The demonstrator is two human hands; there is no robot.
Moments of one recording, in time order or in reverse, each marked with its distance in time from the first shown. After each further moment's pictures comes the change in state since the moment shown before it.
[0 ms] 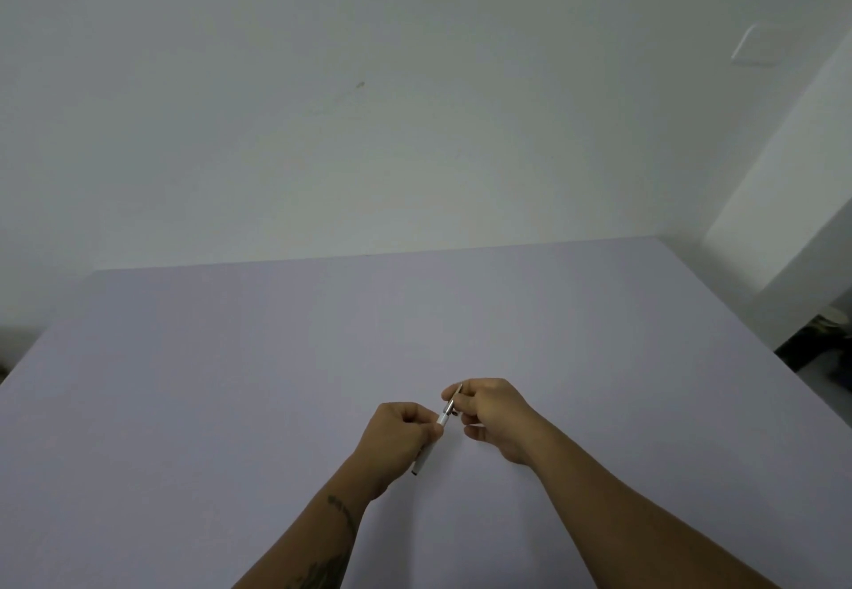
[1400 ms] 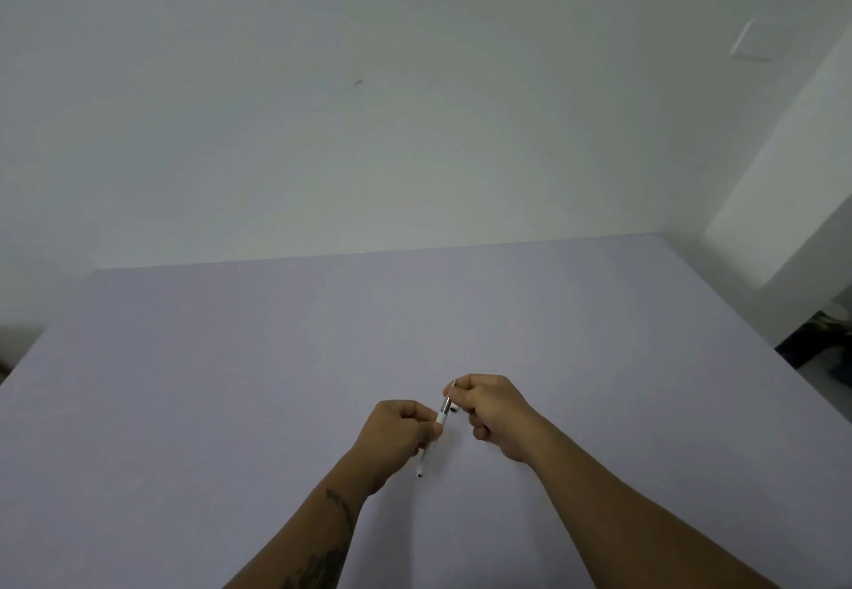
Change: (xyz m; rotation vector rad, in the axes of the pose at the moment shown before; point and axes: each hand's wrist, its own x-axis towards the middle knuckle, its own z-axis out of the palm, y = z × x) left_hand 0.000 0.000 -0.002 -0.053 -0.027 -0.012; right_hand 0.007 0.007 0.000 0.037 0.007 -0.036
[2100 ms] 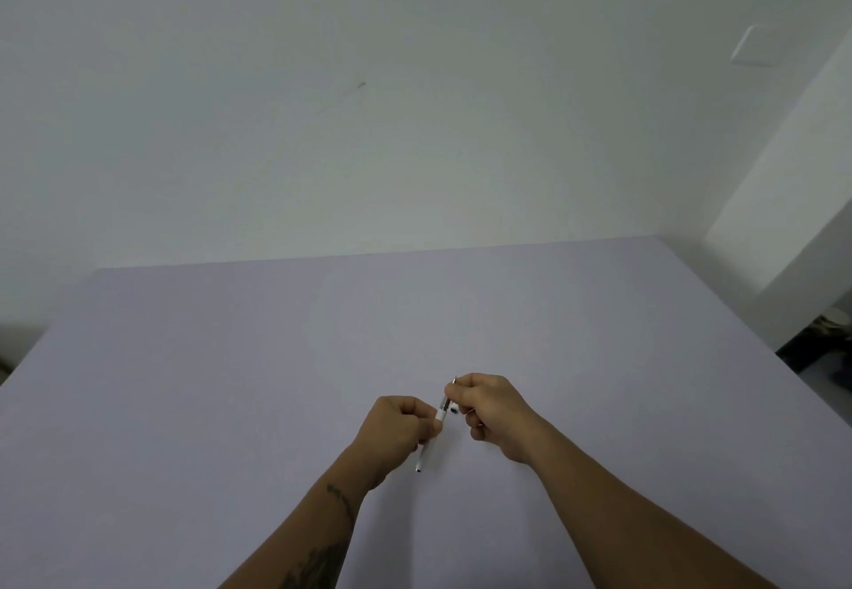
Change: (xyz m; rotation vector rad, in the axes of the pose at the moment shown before) left_hand -0.002 0.006 -0.003 0.017 0.023 0.004; right_hand -0.005 -0.003 0.002 0.013 -0.016 -0.023
